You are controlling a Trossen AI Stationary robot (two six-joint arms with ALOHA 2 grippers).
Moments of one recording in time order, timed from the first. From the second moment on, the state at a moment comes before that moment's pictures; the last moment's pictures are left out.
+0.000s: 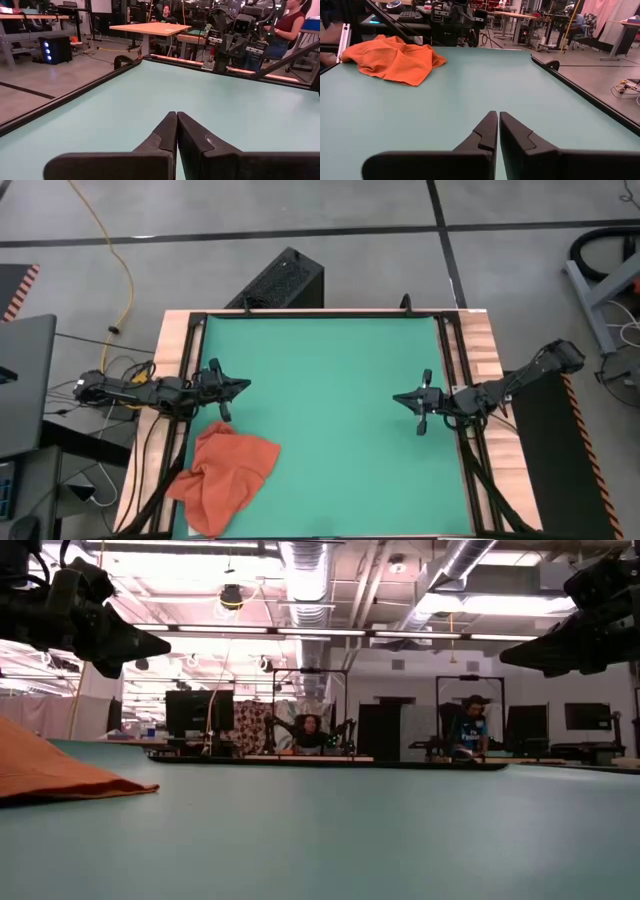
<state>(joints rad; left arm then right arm) -0.16 0.07 0.01 0.09 -0.50 -0.09 0.41 0.46 0.00 0.31 0.63 0.01</state>
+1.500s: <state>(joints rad) -0.16 0.07 0.01 0.09 -0.50 -0.19 0.37 0.46 0.00 0.38 0.63 0.06</state>
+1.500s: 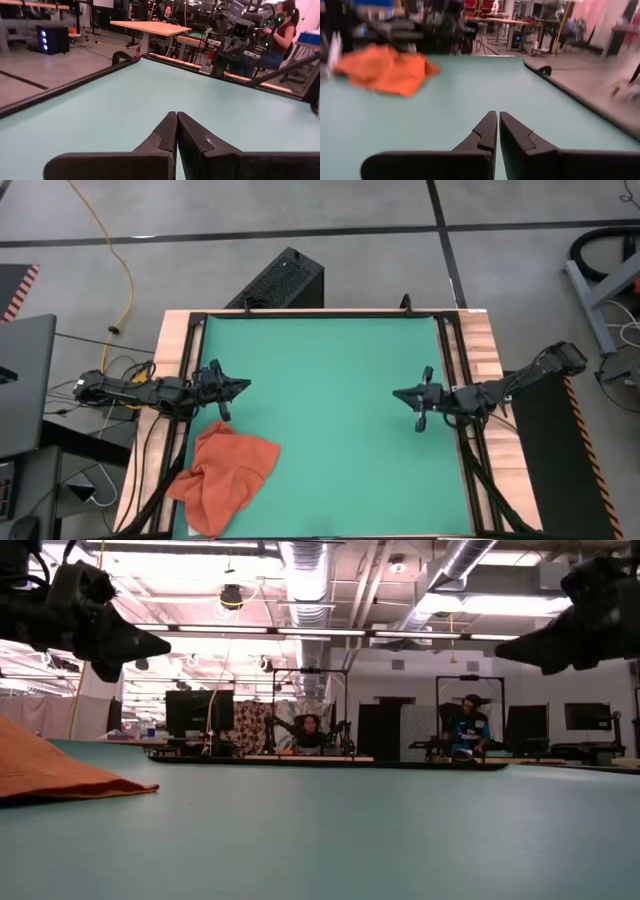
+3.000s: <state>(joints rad) -0.31 0.53 0.97 -0.66 -0.30 -0.19 0.20 1.59 1.09 0.25 0.25 -0.14</state>
